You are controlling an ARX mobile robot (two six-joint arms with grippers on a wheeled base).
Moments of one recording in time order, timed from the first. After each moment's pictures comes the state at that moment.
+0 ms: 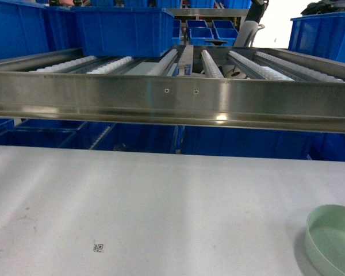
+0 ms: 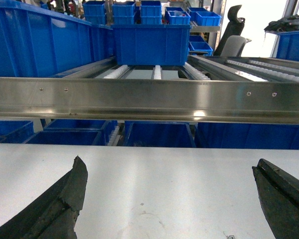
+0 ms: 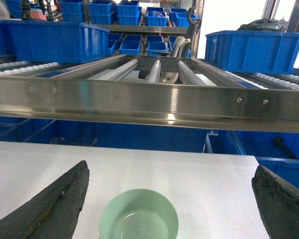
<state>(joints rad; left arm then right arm) 0.00 0.01 0.01 0.00 0.00 0.00 0.00 0.00 0.01 0.00 0.00 0.00</state>
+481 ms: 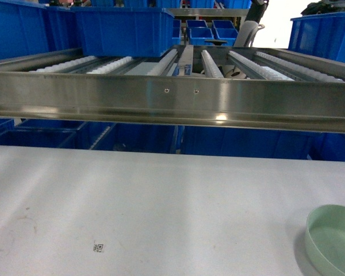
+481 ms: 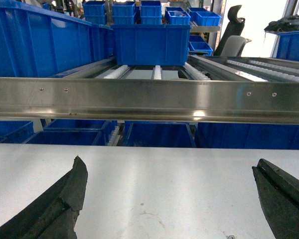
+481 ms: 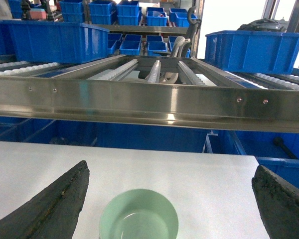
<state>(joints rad) 0.00 0.01 0.01 0.00 0.00 0.00 0.00 0.00 0.01 0.00 0.00 0.00</state>
